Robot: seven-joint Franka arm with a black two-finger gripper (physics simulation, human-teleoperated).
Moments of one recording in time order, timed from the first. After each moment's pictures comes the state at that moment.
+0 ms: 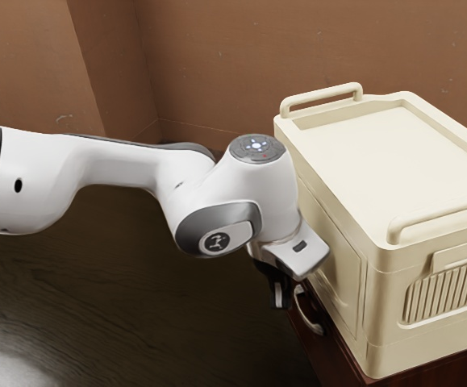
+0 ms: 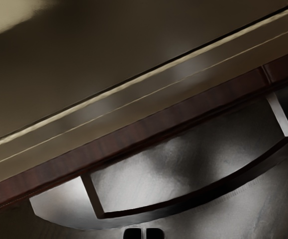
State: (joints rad) arm -0.59 0.11 -0.05 -2.03 0.10 2.25 0.48
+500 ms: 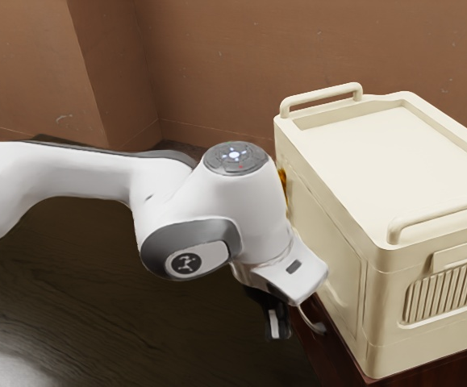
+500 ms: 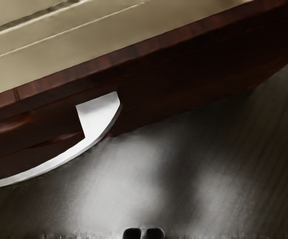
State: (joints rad) arm -0.69 -0.01 -0.05 -2.12 0.05 2.24 0.34
